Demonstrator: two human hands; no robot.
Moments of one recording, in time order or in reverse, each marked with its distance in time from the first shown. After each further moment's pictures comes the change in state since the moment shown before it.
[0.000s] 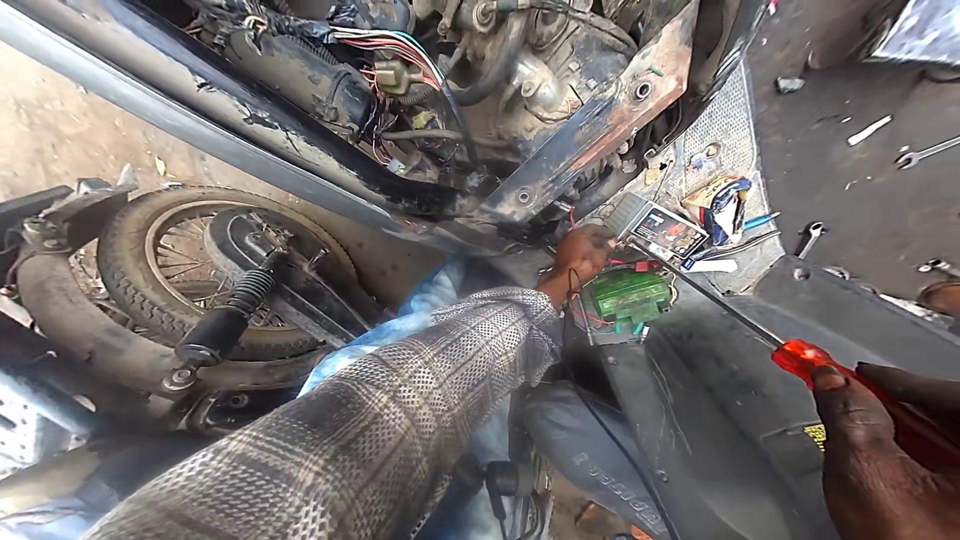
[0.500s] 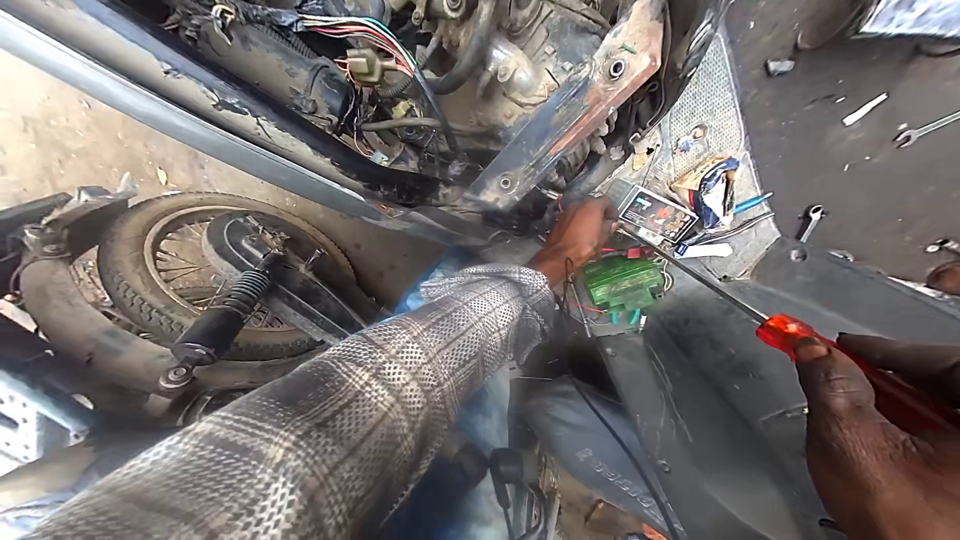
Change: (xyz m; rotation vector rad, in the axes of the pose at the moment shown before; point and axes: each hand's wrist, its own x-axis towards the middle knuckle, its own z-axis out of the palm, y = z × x) left_hand 0.004 0.027 -0.003 0.550 -0.028 0.300; right_hand -0.005 0.012 0.004 0.037 0.025 0.039
